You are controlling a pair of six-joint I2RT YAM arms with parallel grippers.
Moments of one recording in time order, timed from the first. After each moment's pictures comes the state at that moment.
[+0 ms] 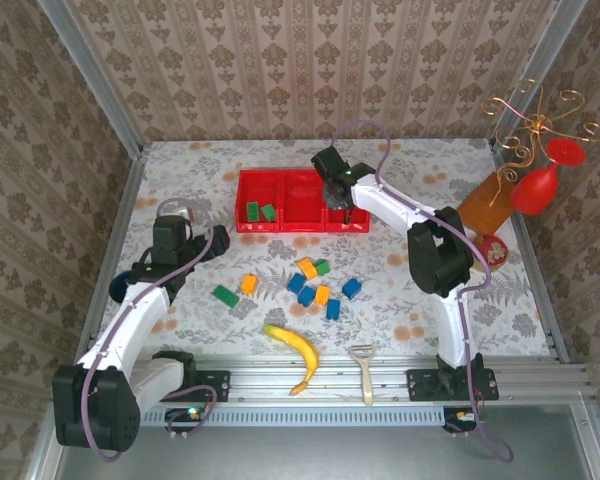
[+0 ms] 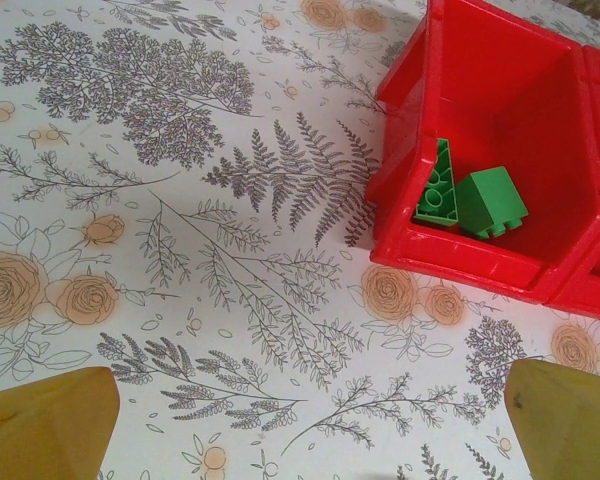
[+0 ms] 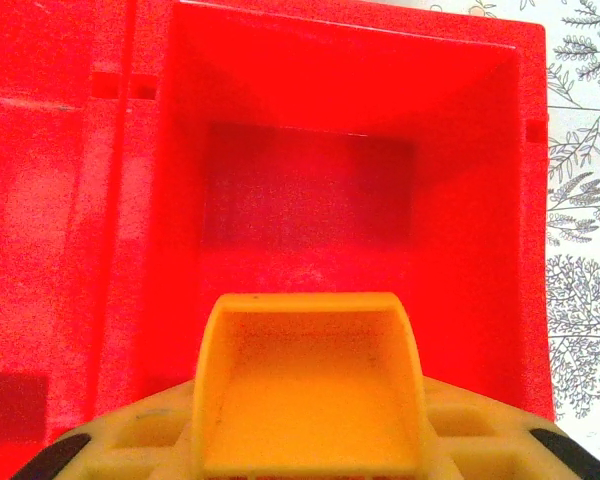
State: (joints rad) left arm -0.16 1.02 0.63 -0.28 0.02 -0.39; right arm 0.51 2.14 1.81 -0.77 0.39 0.39
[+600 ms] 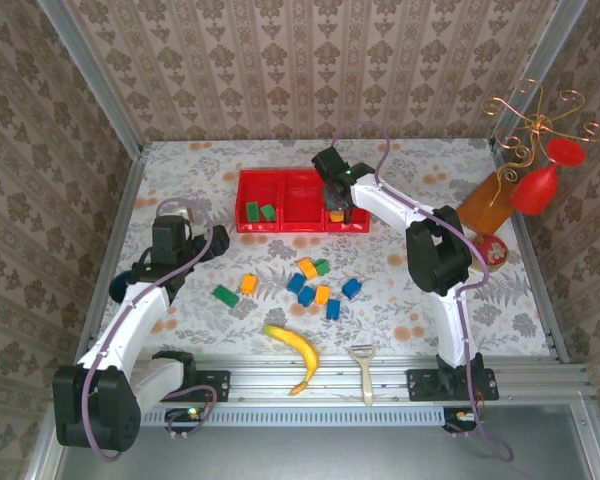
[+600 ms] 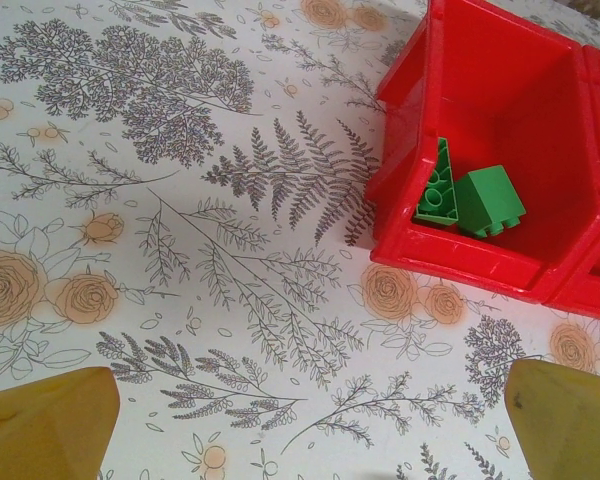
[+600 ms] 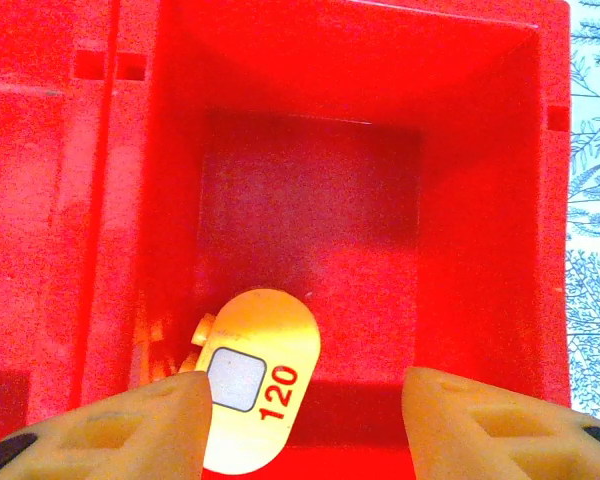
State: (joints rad) left arm -0.16 1.02 0.63 -0.28 0.03 -0.39; right arm 0.50 2.15 1.82 -0.78 0.36 0.39
